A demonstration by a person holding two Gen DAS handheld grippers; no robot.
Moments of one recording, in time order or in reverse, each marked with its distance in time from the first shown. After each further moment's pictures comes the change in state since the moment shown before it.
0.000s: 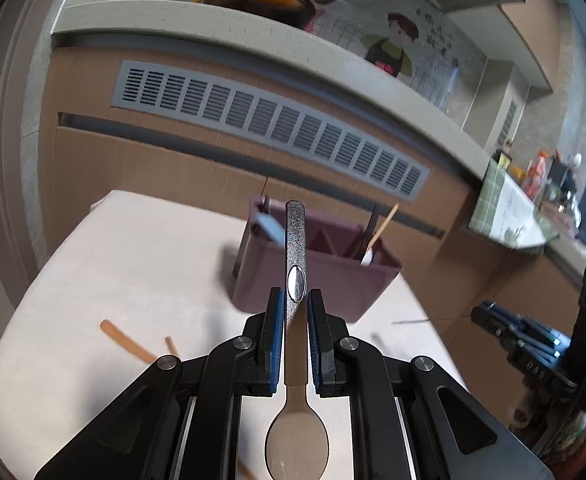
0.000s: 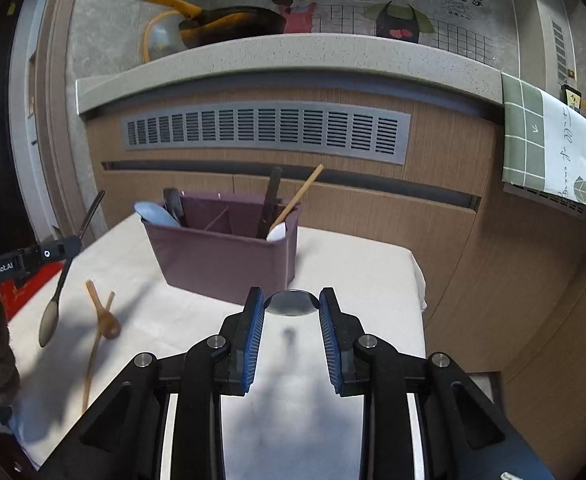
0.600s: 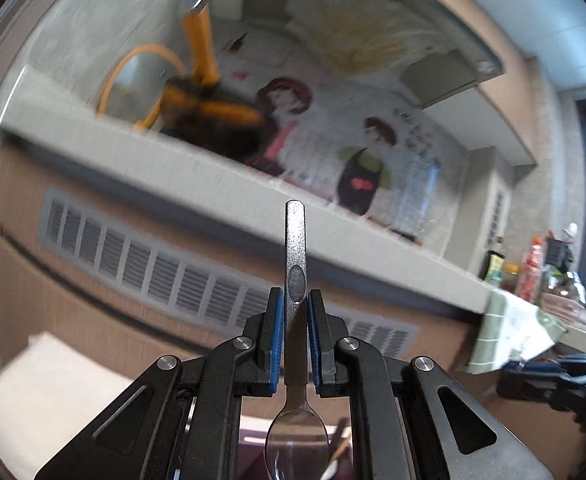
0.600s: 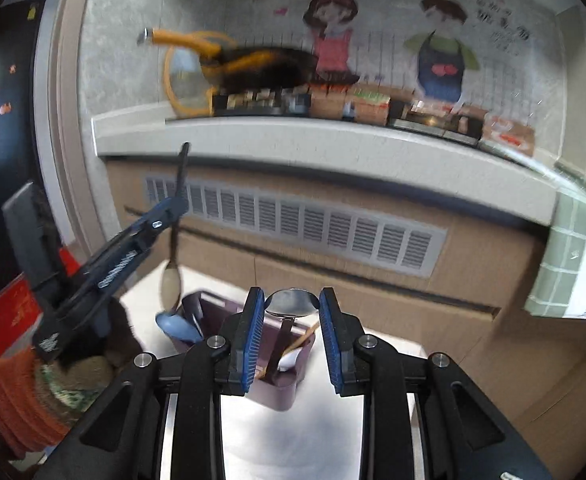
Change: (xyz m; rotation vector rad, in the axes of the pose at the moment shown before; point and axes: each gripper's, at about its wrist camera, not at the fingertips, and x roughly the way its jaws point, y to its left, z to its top) left arm 0.096 -0.047 0.108 0.015 -0.425 -0.034; right arm 0.016 -0.009 0.146 -0.073 0.016 0.122
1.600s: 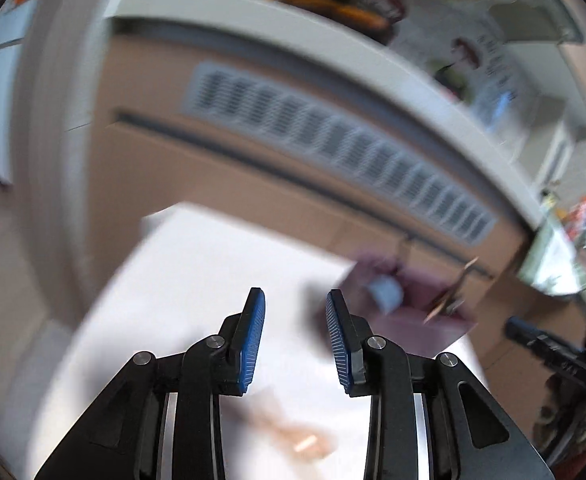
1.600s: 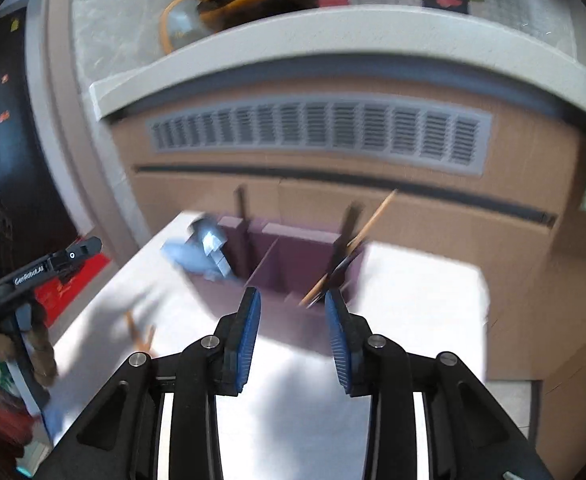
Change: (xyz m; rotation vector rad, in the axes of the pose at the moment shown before) left arm -0.133 0.135 -0.030 -0.061 0.446 0.258; right arm 0.048 0.025 -0.088 0.094 0.108 0.096
